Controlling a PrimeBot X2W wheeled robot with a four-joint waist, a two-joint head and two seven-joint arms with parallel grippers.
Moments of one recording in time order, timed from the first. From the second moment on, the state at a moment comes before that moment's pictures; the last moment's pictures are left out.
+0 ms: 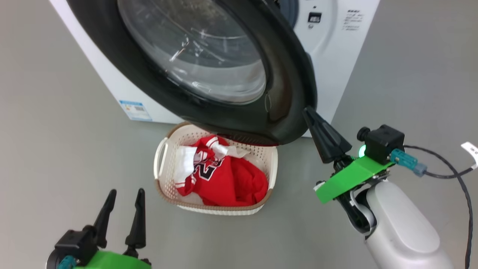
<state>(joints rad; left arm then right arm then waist) -0.08 0.07 -0.11 0.21 -0.31 -0.13 -0.25 -0.50 -0.15 0.34 0.34 0.42 0.13 -0.25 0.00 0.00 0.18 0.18</state>
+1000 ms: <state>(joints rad) -0.24 0.04 -0.22 0.17 -0.34 -0.13 -0.25 -0.81 -0.21 0.12 0.44 0.43 0.13 -0.26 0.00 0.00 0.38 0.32</state>
